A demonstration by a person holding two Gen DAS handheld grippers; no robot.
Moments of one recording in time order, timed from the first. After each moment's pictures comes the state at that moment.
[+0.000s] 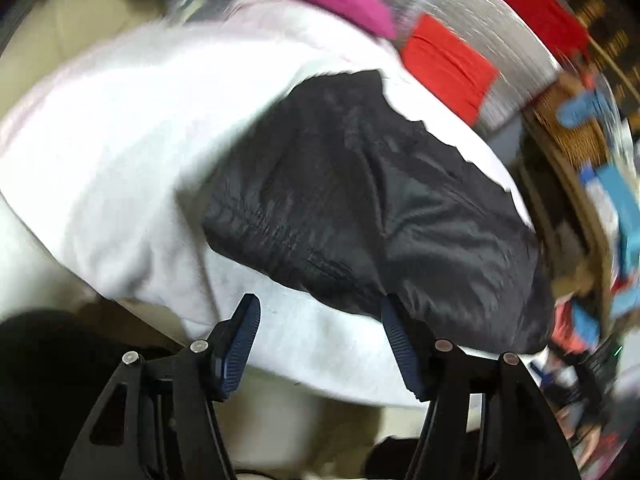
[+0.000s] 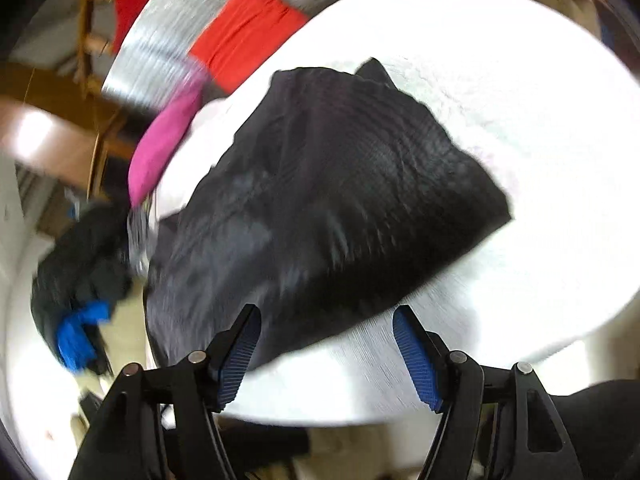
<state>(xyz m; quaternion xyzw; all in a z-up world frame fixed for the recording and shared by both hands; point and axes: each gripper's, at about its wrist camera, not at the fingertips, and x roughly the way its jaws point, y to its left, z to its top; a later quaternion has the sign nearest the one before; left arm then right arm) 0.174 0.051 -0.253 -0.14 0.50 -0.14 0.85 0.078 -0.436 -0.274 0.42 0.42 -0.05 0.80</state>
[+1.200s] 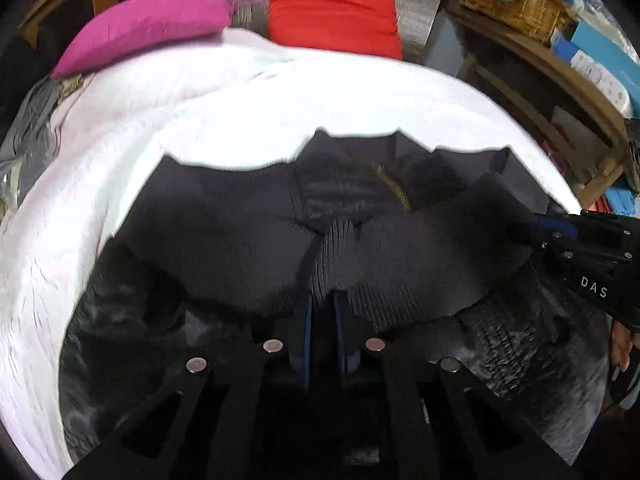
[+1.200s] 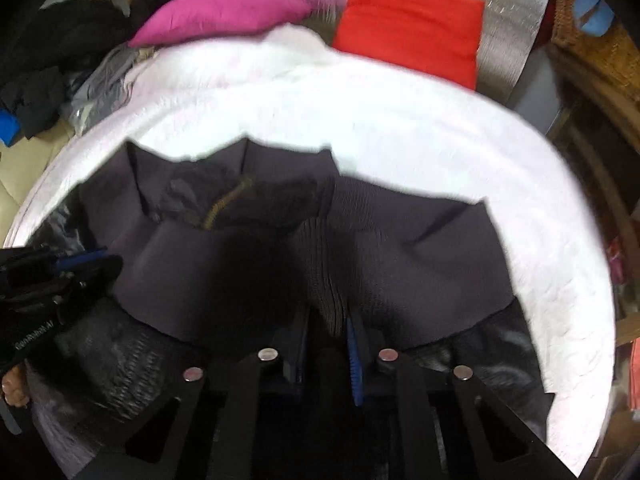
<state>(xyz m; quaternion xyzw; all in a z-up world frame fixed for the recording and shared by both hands) 0.344 -0.111 -0.252 0.08 0.48 -0.25 0.84 0.325 -0.360 -0.247 0.00 0.48 -0.03 0.88</state>
